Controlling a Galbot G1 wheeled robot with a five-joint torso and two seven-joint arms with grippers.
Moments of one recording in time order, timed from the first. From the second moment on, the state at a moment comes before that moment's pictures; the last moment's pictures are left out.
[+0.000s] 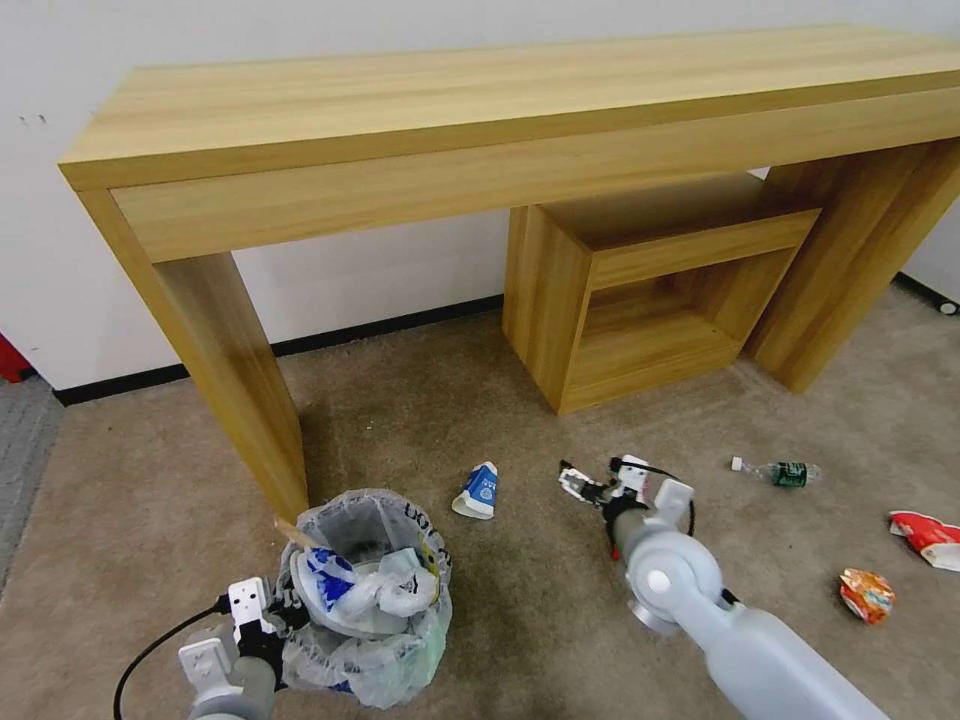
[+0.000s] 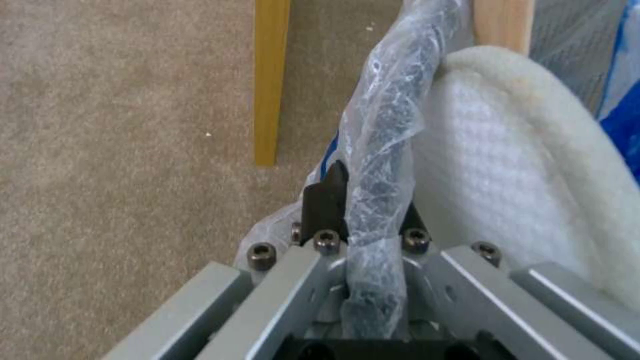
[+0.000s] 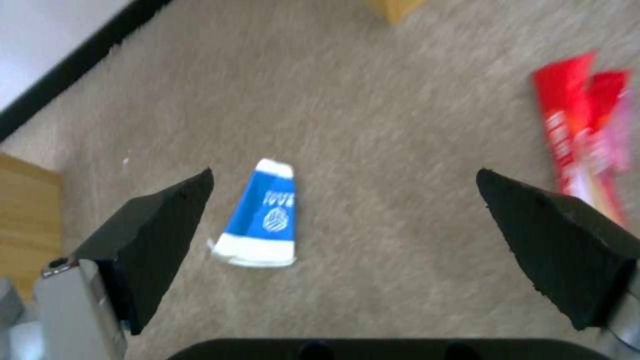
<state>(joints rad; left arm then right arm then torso) 1.77 -1.20 -0.50 -2.12 -0.64 0.25 -0.41 -0.98 1.04 -0.05 1.80 1.22 -0.27 0.70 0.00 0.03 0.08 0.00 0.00</state>
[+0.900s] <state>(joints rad) 1.77 -1.24 -0.51 -2.12 -0.64 0.25 -0.41 -0.65 1.50 -0.21 1.10 1.13 -0.25 0.67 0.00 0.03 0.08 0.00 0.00</state>
